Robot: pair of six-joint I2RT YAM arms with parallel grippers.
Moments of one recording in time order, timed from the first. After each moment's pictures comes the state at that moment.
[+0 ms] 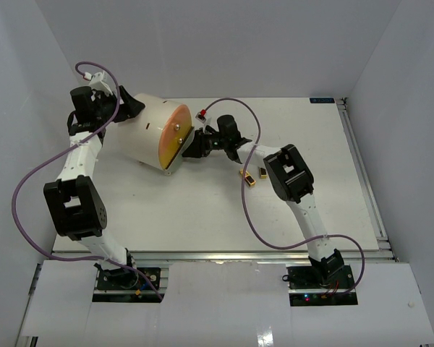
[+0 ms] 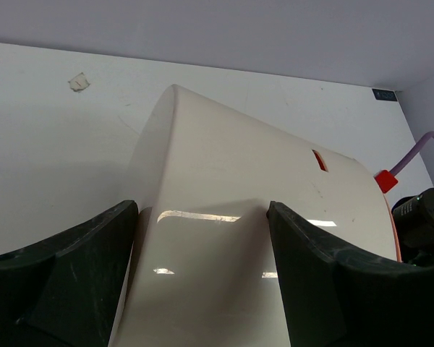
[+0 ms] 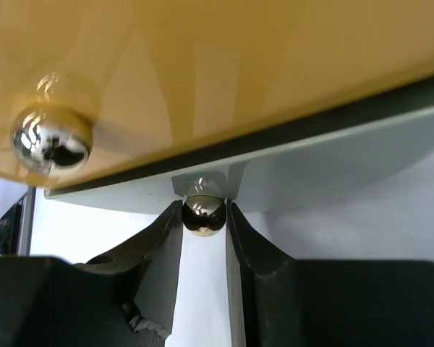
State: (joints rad) left arm 0.18 1.70 1.43 -0.06 0.55 -0.27; right arm 0.62 2.48 1.81 0.37 -0.81 0.43
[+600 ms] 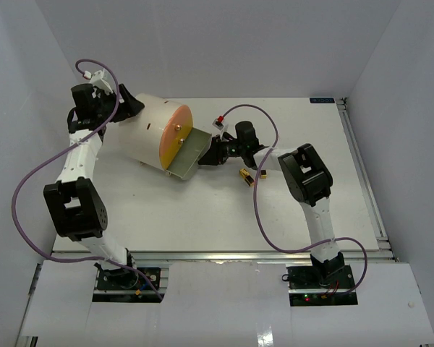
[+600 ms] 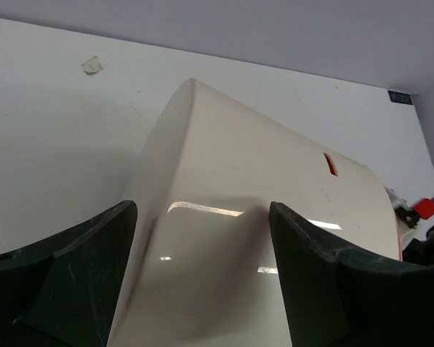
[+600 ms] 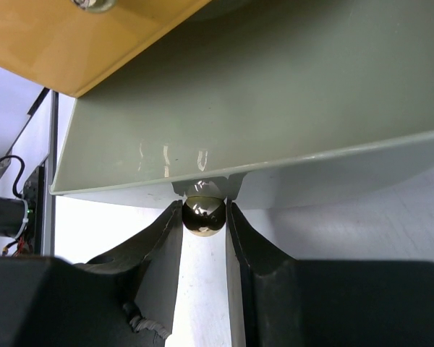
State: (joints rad) left arm 0.17 1.69 1.47 -0.16 0.50 -0.29; right arm 0.55 2.25 1.41 0.47 -0.88 0.40
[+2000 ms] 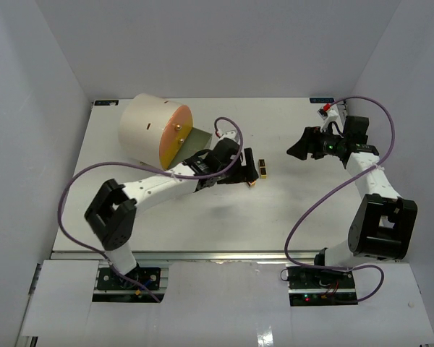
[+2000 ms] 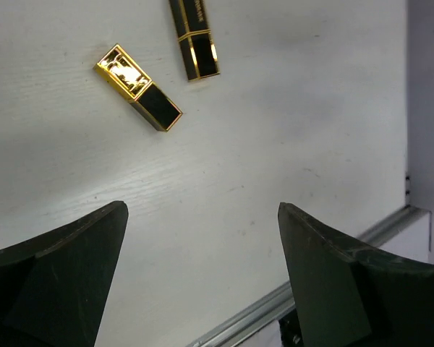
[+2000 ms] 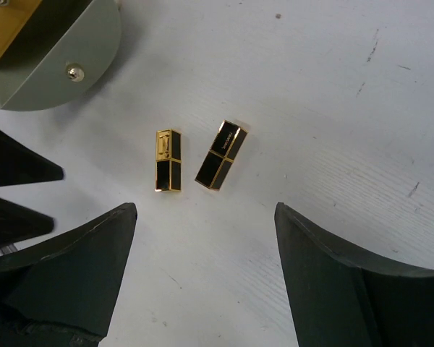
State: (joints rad) left arm -0.87 1.69 1.28 -0.25 -0.06 -0.77; right arm -0.12 1.48 1.08 -0.32 -0.85 -0.09
